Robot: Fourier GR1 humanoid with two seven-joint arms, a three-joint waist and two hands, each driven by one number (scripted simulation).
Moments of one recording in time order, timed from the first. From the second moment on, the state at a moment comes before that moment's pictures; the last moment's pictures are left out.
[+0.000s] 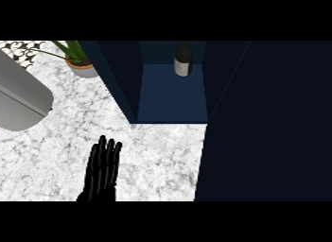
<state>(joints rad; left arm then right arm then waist) 0.05 0.36 -0.85 -1.90 0.52 0.81 -0.58 -0.05 -0.09 0.08 -2.43 -0.19 0.23 0.66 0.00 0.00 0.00</state>
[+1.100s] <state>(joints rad) 0.35 0.68 -0.52 -2.14 0.71 0.51 -0.65 0.08 -0.01 0.45 -2.42 -0.24 0.29 0.75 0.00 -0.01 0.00</state>
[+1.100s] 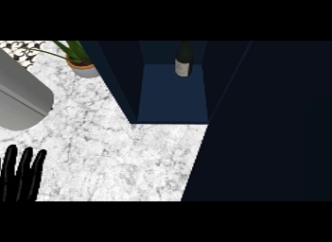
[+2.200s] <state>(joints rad) 0.49 0.81 -0.15 -2.09 0.92 0.20 -0.61 -0.11 -0.08 0.85 -2.41 0.09 -0.18 0.74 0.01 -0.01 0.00</state>
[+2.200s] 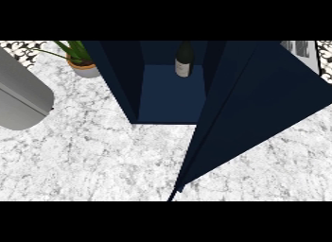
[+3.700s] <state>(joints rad) 0.35 0.70 -0.15 -2.05 0.90 0.21 -0.48 -1.13 -0.01 0.59 -1.63 -0.20 -0.46 0.60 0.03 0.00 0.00</state>
